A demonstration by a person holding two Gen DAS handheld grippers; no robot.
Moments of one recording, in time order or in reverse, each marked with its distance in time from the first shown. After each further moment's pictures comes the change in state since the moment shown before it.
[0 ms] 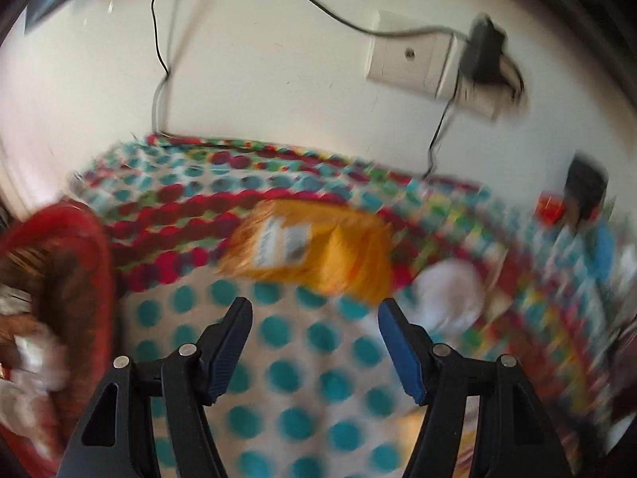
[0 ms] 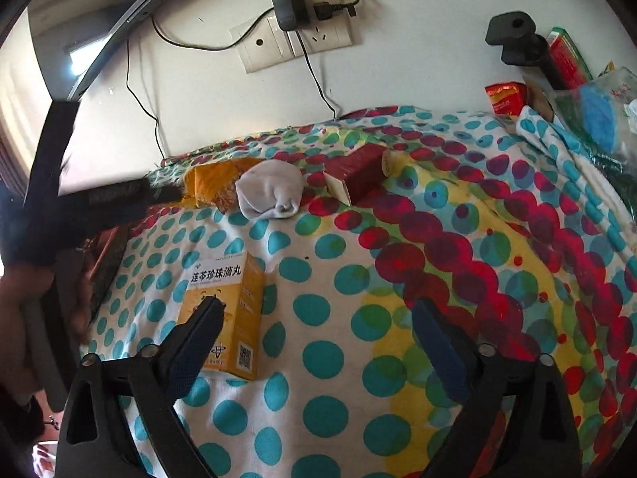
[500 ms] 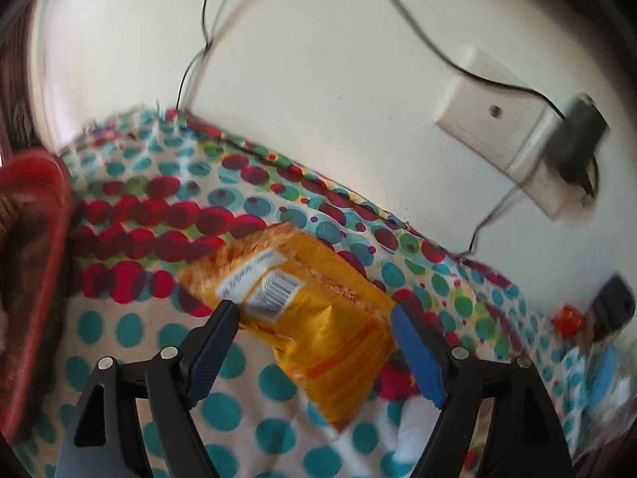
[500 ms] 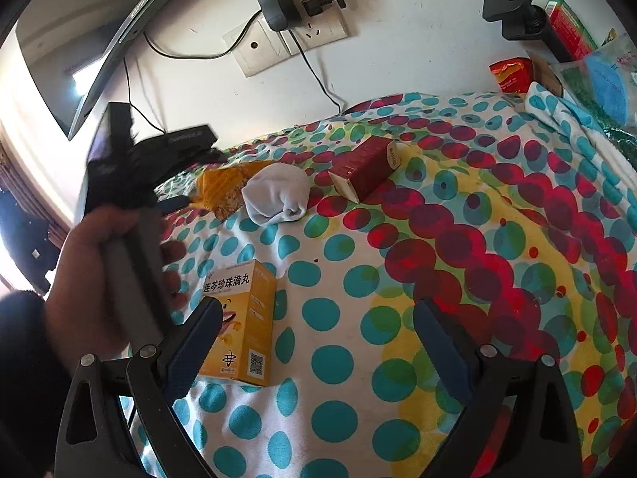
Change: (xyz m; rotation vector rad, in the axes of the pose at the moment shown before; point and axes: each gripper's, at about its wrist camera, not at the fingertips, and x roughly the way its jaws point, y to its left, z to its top) left arm 0.058 0.009 0.037 -0.300 -0.058 0.057; right arm 0.005 -0.013 0.005 0.085 0.031 0.101
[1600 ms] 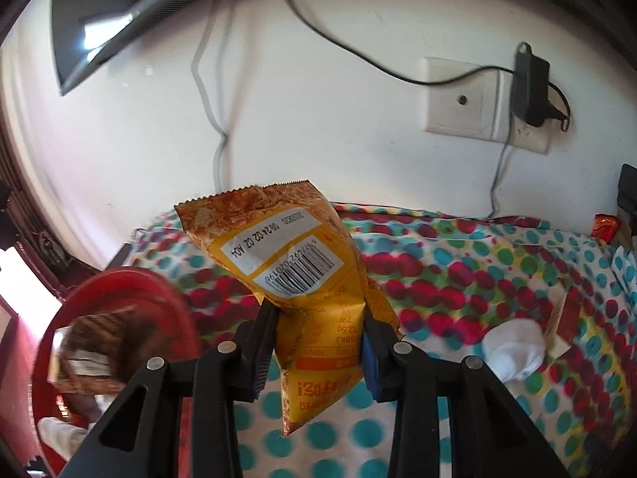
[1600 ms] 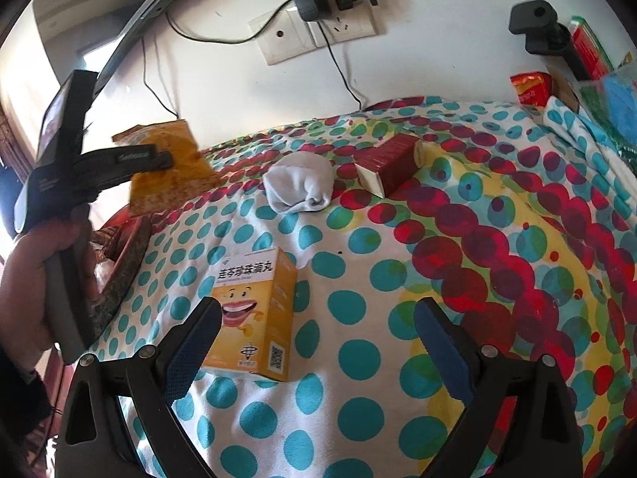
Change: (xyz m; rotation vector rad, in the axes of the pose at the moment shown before) left arm -0.081 0.010 -0.002 0.434 -0.130 0.232; right arm 0.004 0.021 -0.004 -0.080 -0.002 -0.007
